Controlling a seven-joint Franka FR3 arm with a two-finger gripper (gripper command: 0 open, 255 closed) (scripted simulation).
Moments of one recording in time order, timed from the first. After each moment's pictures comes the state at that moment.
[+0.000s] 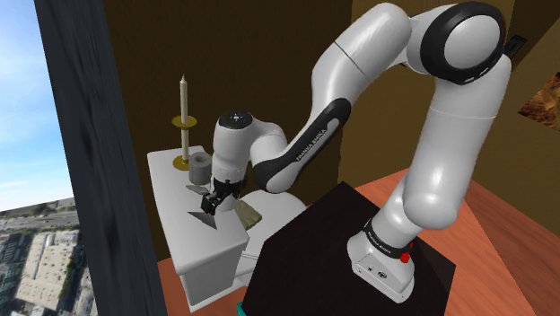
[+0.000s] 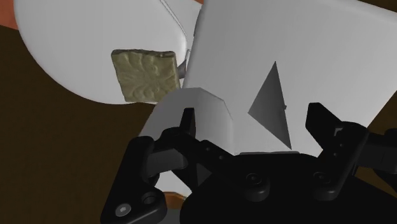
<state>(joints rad) 0.18 0.30 0.43 -2.39 -0.50 2.65 0.95</state>
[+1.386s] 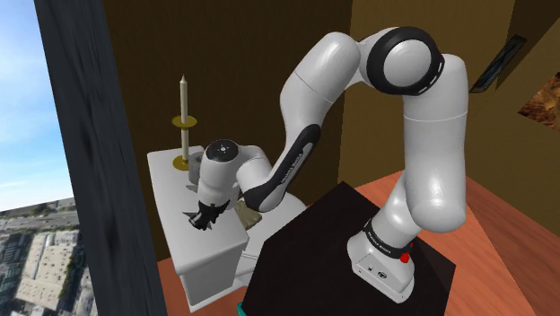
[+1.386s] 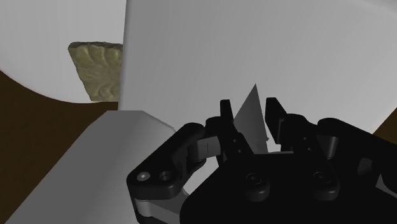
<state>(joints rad) 0.35 0.54 0.28 -2.25 -0.74 2.80 1.17</state>
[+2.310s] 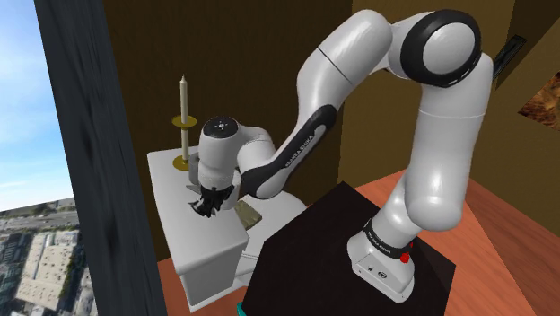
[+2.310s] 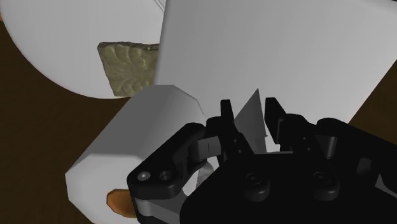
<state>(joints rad) 0.26 0.39 0.40 -2.29 -0.58 2.63 1.04</state>
